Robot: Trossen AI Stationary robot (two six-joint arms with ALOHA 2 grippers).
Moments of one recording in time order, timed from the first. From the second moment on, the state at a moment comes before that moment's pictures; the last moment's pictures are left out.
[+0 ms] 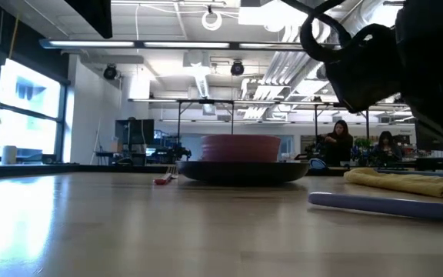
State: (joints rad) left arm -0.20 1.36 1.38 -1.39 -0.52 0.15; right arm 0.55 1.97 1.25 -0.69 -0.06 1.29
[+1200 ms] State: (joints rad) left arm -0.03 1.36 1.38 -0.66 -0.07 0.40; right arm 0.46 1.94 2.26 -1.57 0.64 0.80
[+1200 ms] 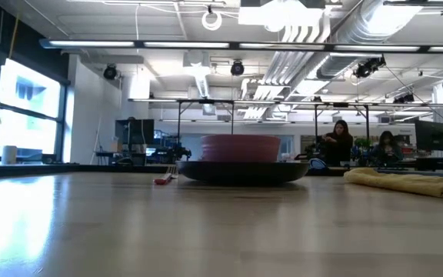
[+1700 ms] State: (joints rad) left arm 0.10 1.36 1.38 -0.63 -0.05 0.41; right arm 0.32 1.95 2.24 -1.56 0.64 0.66
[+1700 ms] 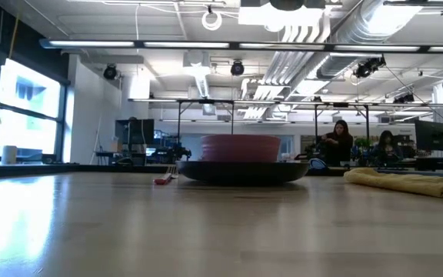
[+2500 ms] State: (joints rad) left arm 0.12 1.36 1.38 -0.57 -0.08 0.47; right arm 0.27 1.95 2.24 -1.53 0.60 0.59
